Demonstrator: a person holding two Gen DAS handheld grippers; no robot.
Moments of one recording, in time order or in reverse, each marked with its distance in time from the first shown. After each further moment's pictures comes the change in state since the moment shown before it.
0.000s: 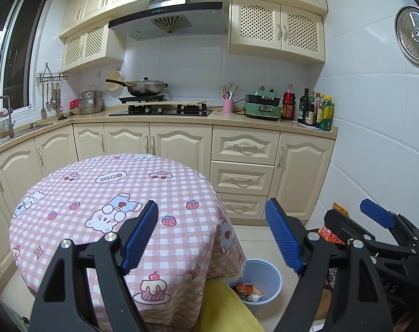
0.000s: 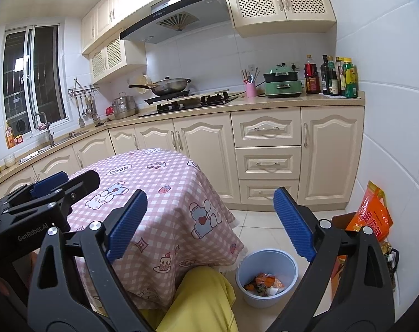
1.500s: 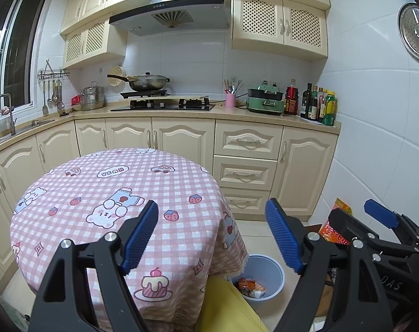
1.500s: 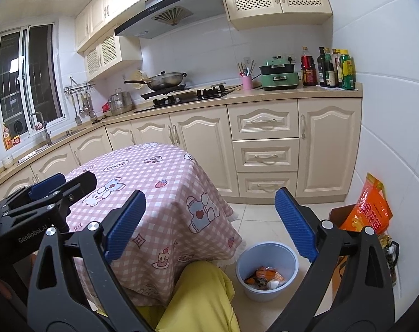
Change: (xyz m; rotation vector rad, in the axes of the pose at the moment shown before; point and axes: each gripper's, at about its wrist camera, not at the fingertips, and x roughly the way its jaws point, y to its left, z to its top) left arm 0.005 0.001 -0.003 -0.002 0.027 0.014; right arm 0.005 -0.003 -0.005 0.023 0.034 -0.013
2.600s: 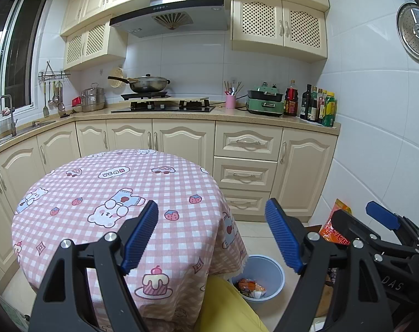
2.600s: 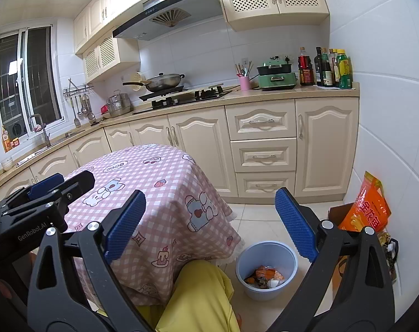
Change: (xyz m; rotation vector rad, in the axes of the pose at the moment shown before) left arm -0.003 0.003 -0.002 0.009 -0.008 -0.003; right arm -0.006 -0.004 -0.001 0.005 -0.007 -0.004
